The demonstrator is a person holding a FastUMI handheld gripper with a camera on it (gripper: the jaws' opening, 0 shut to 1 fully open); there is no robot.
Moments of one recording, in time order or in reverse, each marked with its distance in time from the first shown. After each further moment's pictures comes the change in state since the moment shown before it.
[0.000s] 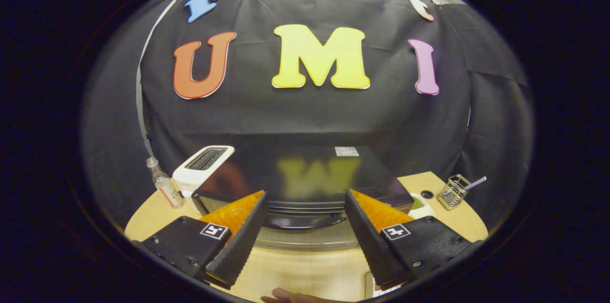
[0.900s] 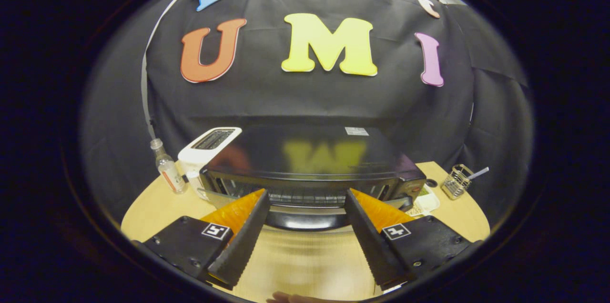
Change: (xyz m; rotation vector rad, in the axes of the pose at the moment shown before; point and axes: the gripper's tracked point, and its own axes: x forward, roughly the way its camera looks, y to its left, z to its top) arm -0.031 0.009 -0.039 -0.037 0.055 0.004
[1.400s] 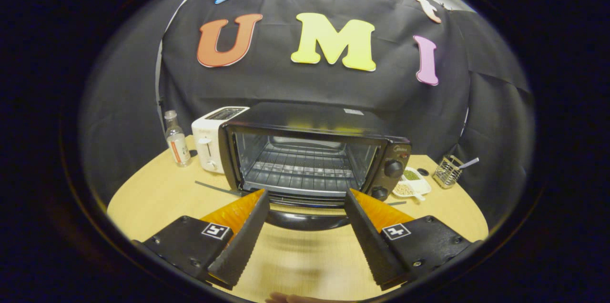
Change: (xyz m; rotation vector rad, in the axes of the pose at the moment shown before) arm -0.047 0.001 -0.066 -0.062 -0.013 -0.005
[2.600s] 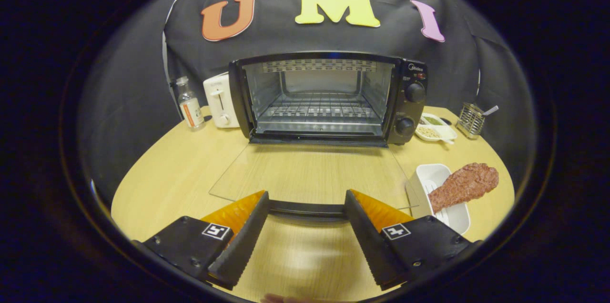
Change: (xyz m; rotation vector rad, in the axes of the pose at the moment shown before) arm -0.009 0.015 -0.101 0.102 0.193 0.129
